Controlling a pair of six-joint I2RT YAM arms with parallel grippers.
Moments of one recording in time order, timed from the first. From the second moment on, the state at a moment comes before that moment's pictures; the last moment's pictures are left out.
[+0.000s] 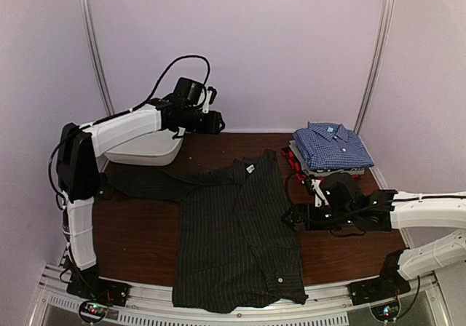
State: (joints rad) left arm -0.58 2.10 1.92 -0.44 0.03 -0.25; right arm 0.88 1.12 0.58 -0.23 0.04 0.74
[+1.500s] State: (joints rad) left arm -0.66 2.45 1.98 -0.40 0.02 -0.43; right arm 1.08 1.54 0.61 0.14 -0.02 0.72
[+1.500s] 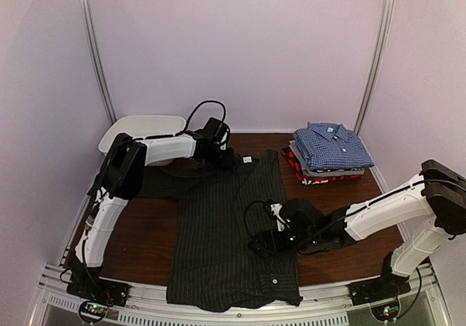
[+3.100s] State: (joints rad) left arm -0.77 2.41 1.88 -0.37 -0.12 -0.56; right arm 1.10 1.43 0.46 0.23 -0.02 0.77
